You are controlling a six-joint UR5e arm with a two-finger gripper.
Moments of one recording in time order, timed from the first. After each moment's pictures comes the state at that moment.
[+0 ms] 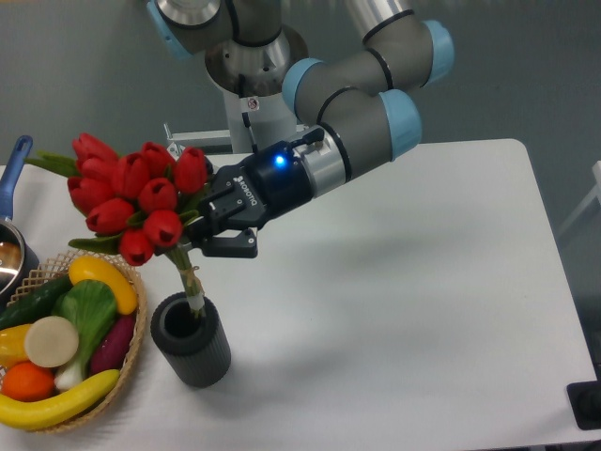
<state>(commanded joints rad) 2.49 -1.88 -1.71 -0.79 0.00 1.22</state>
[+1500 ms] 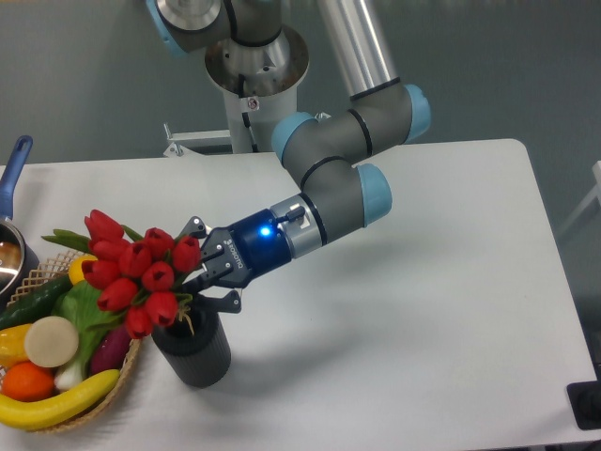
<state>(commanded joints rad) 2.48 -2.02 -1.80 -0.79 0.01 1.32</state>
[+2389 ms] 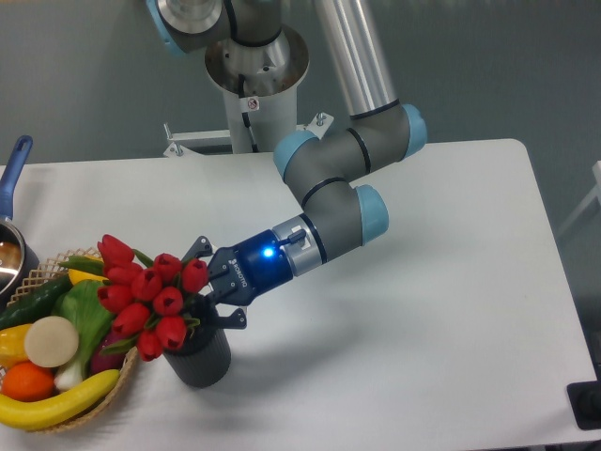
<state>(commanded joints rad) 2.48 -2.07 -1.81 -0.79 0.04 1.34</state>
